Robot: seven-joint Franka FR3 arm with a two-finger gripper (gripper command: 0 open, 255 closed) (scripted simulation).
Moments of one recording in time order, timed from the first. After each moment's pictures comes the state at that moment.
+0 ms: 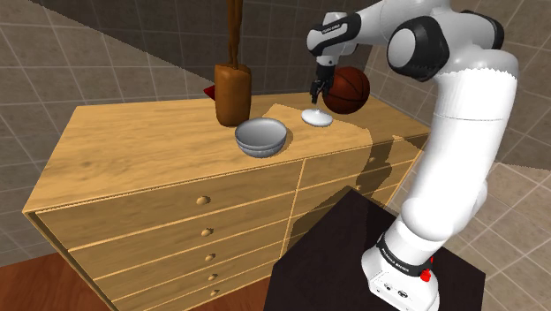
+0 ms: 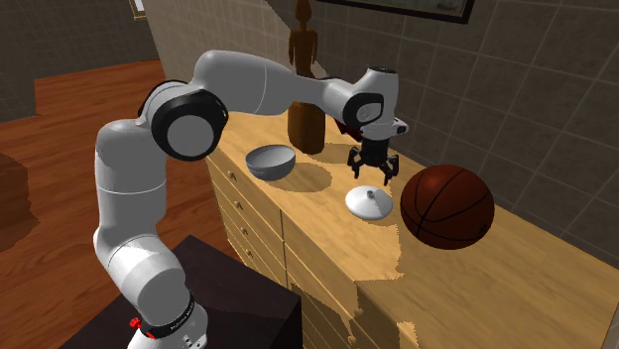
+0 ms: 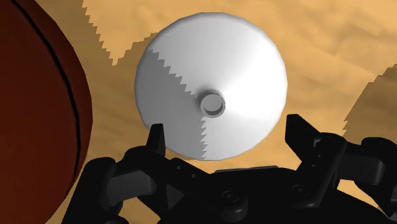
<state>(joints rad) -0.18 0.32 -0.38 -1.65 0.05 1.95 -0.61</state>
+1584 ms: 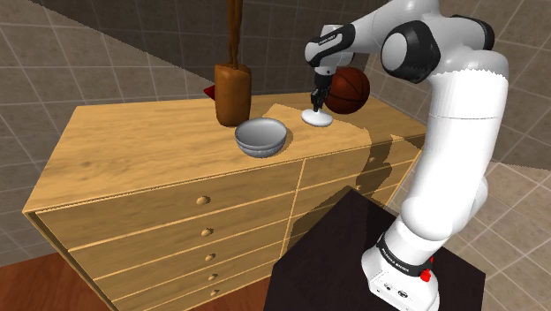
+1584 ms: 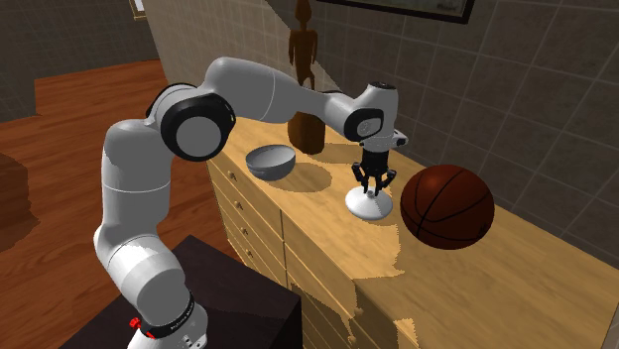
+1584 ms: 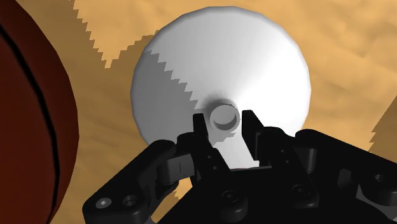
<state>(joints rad) -0.19 0.36 -0.37 -1.69 0.07 2.03 -0.63</state>
